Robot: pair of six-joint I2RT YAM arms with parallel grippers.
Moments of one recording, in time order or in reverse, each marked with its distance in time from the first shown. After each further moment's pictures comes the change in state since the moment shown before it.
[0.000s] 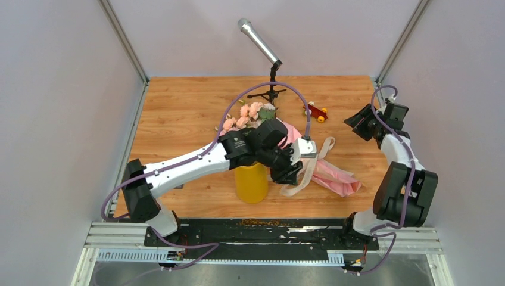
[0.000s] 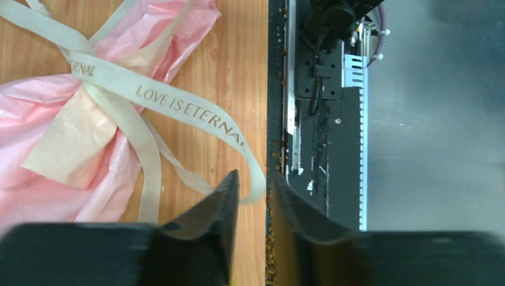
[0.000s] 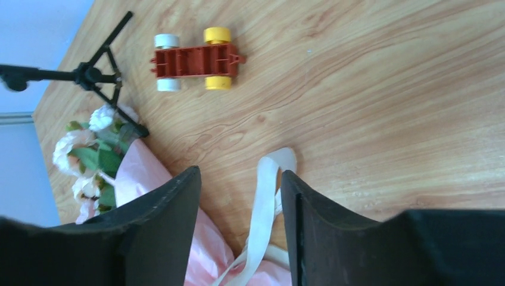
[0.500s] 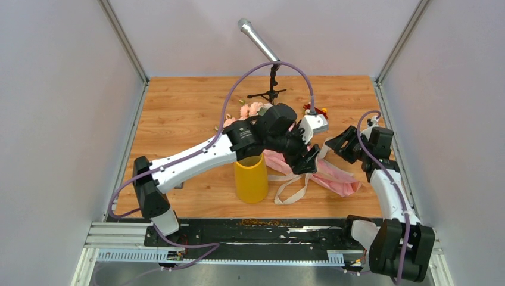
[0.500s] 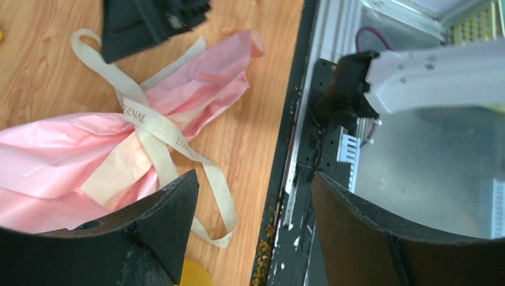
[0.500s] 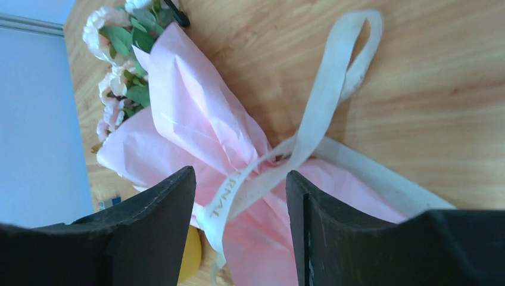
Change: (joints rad) left arm -0.006 0.040 0.204 0.019 -0.091 -0.187; right arm 0.126 -0.432 -0.305 -0.068 -0.091 0.035
